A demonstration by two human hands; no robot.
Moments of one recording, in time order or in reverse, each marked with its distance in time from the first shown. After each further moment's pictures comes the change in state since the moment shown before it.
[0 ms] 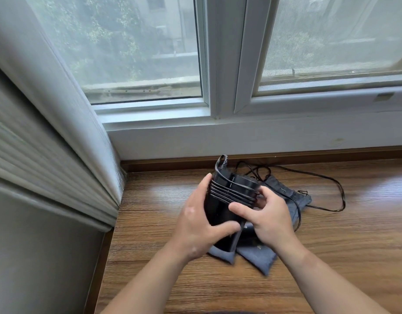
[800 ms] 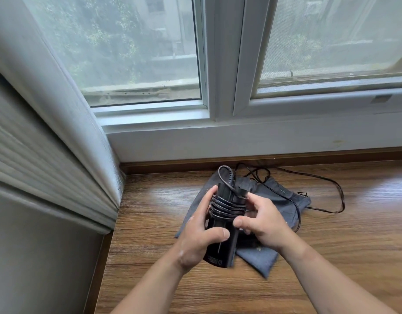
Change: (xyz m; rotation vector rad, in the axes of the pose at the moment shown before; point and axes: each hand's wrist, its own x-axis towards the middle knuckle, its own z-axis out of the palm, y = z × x) left_hand -0.009 -0.008 0.002 -0.359 -0.209 -0.111; right_hand 0.008 0.002 -0.004 0.128 -0.375 -0.017
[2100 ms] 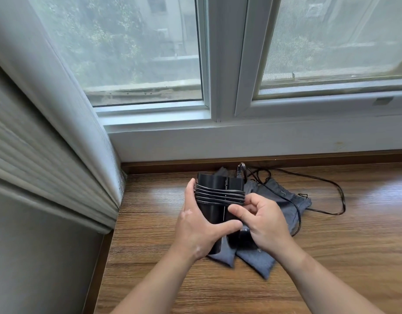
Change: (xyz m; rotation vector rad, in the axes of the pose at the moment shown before) left_hand 0.005 0.012 0.006 0.301 0.338 -0.041; right_hand -0.006 -0.002 0.012 -0.292 0.259 -0.031
